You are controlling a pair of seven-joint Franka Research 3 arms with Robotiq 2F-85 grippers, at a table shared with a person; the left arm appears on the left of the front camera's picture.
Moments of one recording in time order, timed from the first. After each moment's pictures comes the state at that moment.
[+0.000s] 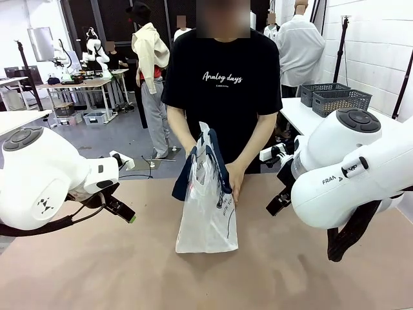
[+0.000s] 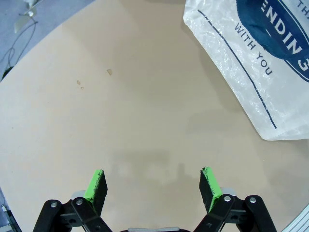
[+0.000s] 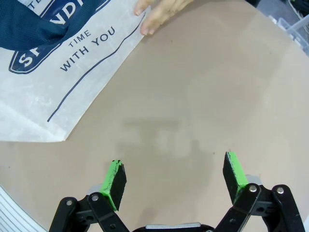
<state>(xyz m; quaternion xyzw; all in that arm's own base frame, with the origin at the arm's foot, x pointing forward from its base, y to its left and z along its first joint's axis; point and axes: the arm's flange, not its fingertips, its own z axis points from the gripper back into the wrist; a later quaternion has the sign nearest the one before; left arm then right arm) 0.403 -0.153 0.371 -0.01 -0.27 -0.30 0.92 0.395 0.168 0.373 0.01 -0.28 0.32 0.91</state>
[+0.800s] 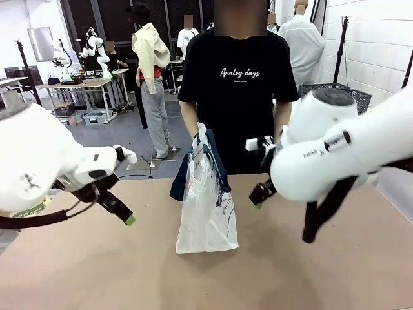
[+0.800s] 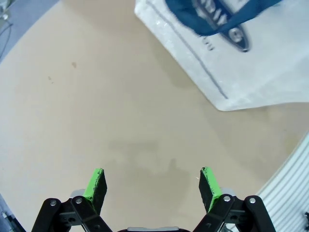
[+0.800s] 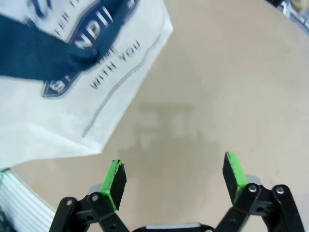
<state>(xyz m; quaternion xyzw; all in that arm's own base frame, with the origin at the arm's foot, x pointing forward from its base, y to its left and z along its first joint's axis) 0.368 -0.167 0.418 -0.05 -0.22 -0.35 0.91 0.407 0.209 0.405 0.04 -0.23 0.28 0.93</state>
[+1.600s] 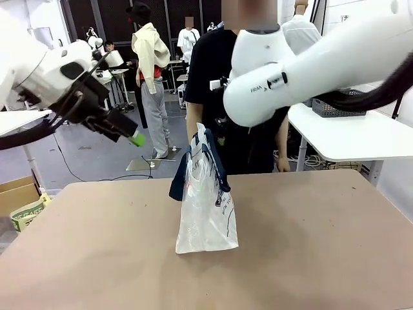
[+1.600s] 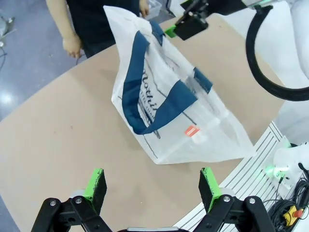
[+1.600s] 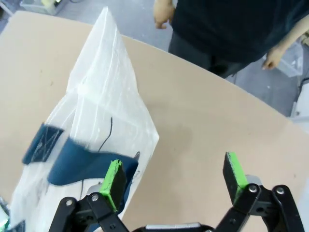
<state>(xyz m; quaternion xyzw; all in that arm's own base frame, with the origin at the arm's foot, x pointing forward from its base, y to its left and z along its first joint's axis) 0.346 -0.207 0.602 -0.15 -0.30 -0.30 0.89 0.544 0.302 0.527 -0.01 -0.27 0.25 0.93</state>
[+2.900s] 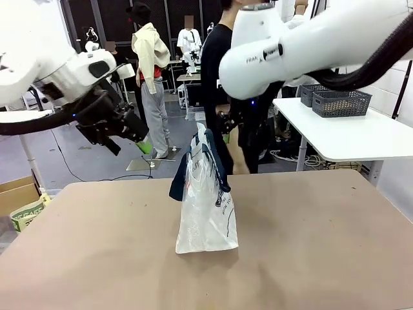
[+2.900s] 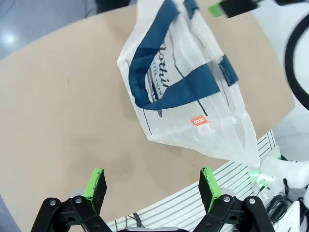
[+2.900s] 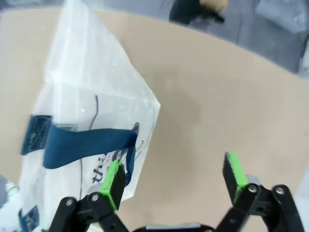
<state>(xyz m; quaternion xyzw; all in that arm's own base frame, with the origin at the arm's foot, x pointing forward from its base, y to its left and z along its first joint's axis) 0.359 -0.224 0.591 -0.13 -0.20 -0.19 0.95 0.548 0.289 0.547 0.00 -0.17 0.18 0.97</state>
